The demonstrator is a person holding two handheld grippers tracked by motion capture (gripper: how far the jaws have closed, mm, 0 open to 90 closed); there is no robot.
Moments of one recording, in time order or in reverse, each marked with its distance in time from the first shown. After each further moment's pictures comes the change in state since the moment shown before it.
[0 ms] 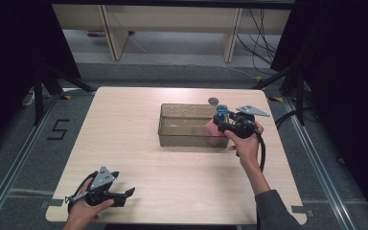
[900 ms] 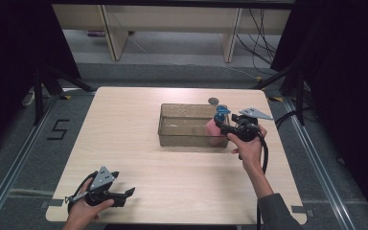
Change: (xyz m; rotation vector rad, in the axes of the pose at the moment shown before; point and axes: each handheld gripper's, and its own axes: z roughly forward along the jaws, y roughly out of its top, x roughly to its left) left arm 0.000 0.000 0.000 0.000 0.003 0.006; right arm 0.002 -0.005 -0.013 0.012 -0.008 0.037
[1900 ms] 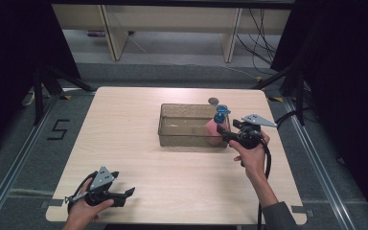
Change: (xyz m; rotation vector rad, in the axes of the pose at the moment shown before) left arm 0.000 0.000 0.000 -0.002 -0.003 -0.003; right arm 0.004 -0.012 -0.018 -0.019 0.030 -0.034
